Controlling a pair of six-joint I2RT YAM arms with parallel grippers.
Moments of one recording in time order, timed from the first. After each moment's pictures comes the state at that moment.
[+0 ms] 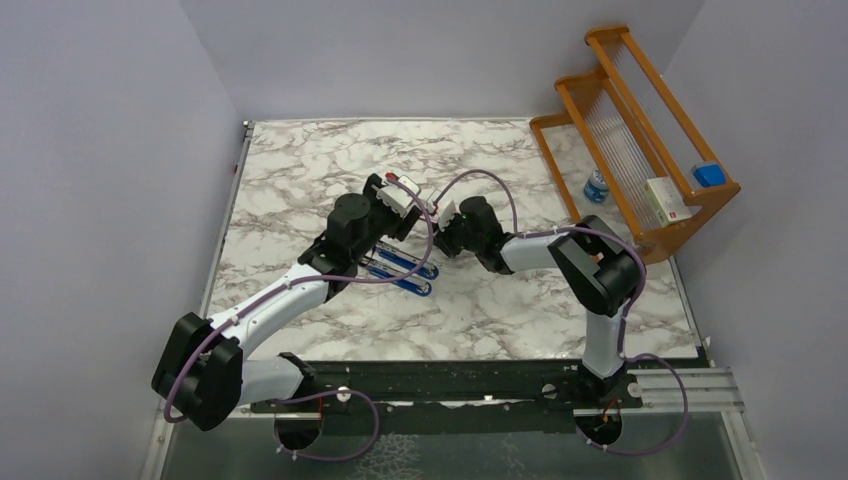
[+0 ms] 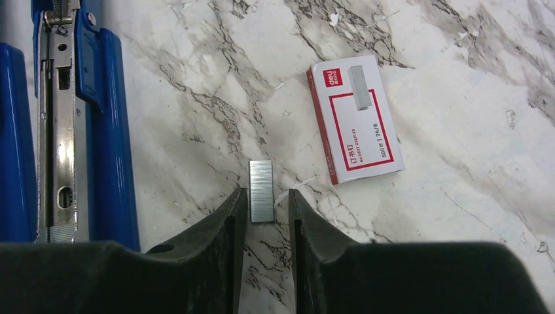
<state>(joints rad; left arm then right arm) -0.59 1.21 0.73 0.32 -0.02 0.29 0.66 1.94 0.94 0.49 -0.21 -0.26</state>
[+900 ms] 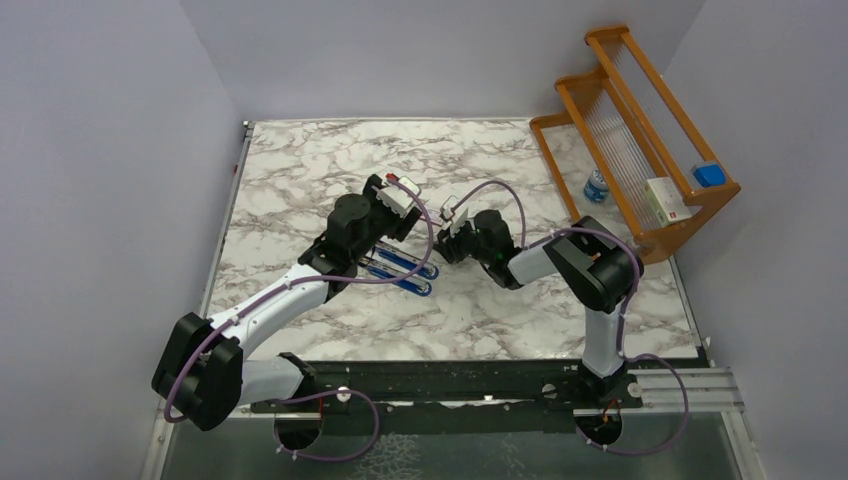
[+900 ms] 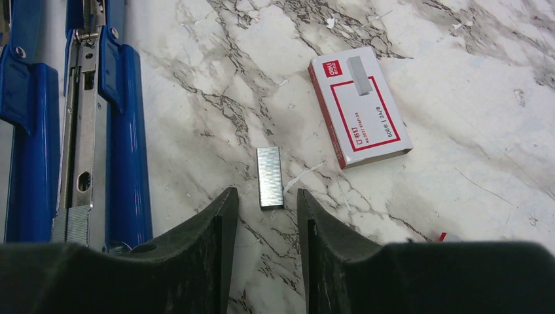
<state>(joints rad) -0.59 1.21 0.72 0.32 -0.02 0.30 0.64 1.97 0.78 0.82 -0.23 -0.15</state>
